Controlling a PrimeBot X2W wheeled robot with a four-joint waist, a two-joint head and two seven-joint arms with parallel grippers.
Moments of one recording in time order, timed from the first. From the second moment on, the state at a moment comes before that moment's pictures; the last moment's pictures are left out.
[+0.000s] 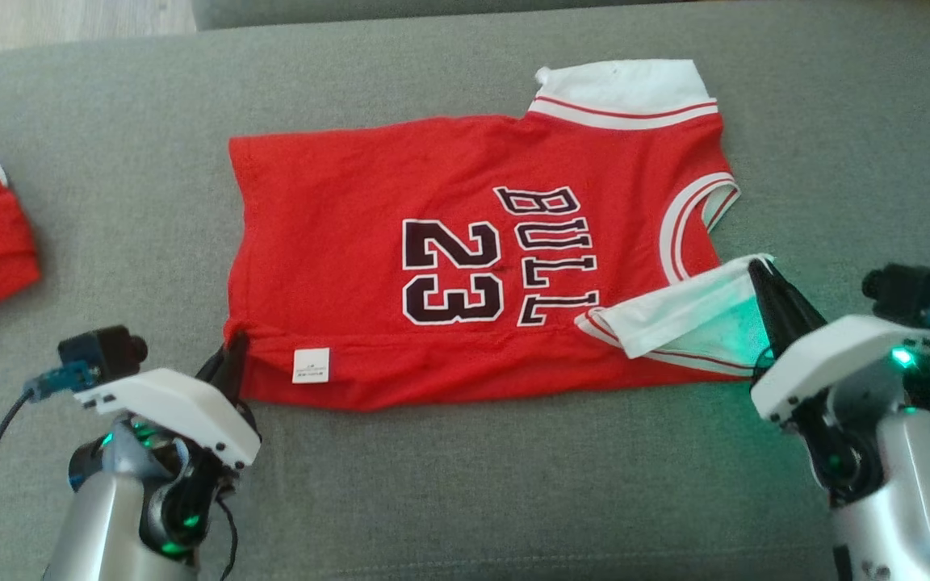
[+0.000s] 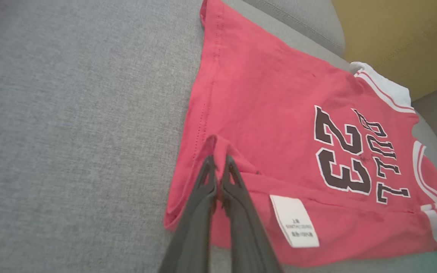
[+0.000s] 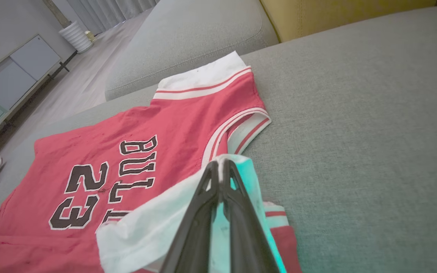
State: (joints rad) left arm -0.15 0.11 -0.08 0.25 -0.57 0.01 0.27; right arm -0.20 -0.09 -0.01 0.19 0.39 0.13 0.31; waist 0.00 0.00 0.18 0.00
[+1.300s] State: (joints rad) left arm -0.06 0.10 -0.14 0.15 -0.30 0.06 -0.24; right arm -0.09 -0.13 0.03 0.04 0.18 0.13 -0.08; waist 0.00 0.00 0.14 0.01
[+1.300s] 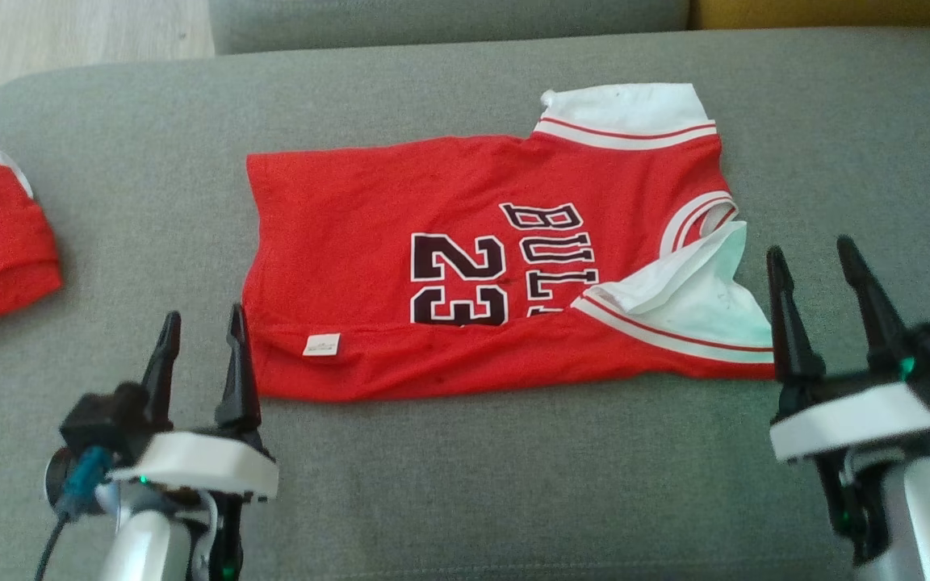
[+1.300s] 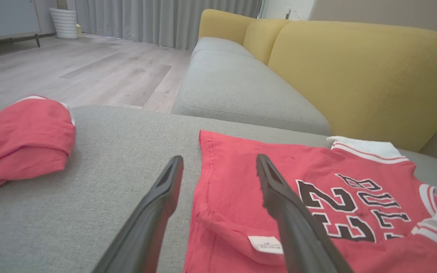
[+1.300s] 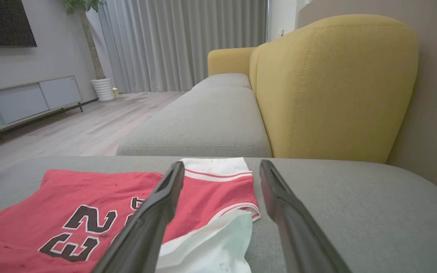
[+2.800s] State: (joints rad) left arm -0.19 0.10 -0.22 0.56 -0.38 -0.04 -0.17; right arm -0.16 -0.07 -0.04 0.47 0.21 0.13 0.01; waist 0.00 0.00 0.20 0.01
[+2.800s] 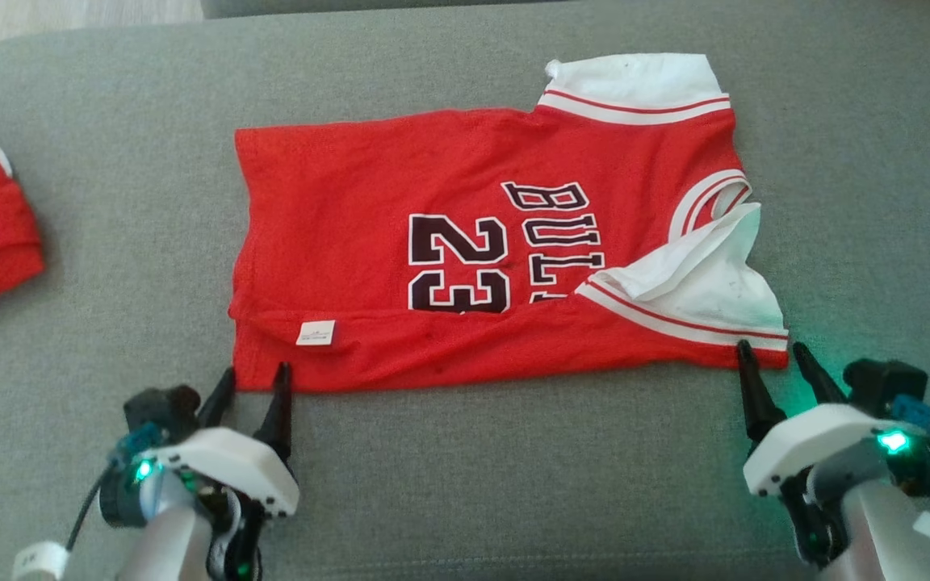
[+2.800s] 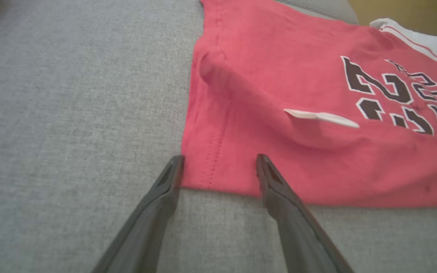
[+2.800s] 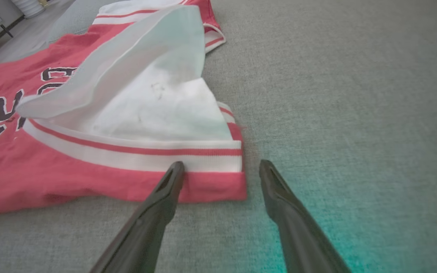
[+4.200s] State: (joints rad) left arm 0.05 0.18 -0.24 0.26 -0.41 0.05 -0.06; right arm 0.17 -0.04 -0.09 0.08 0.27 0.13 0.13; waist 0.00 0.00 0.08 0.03
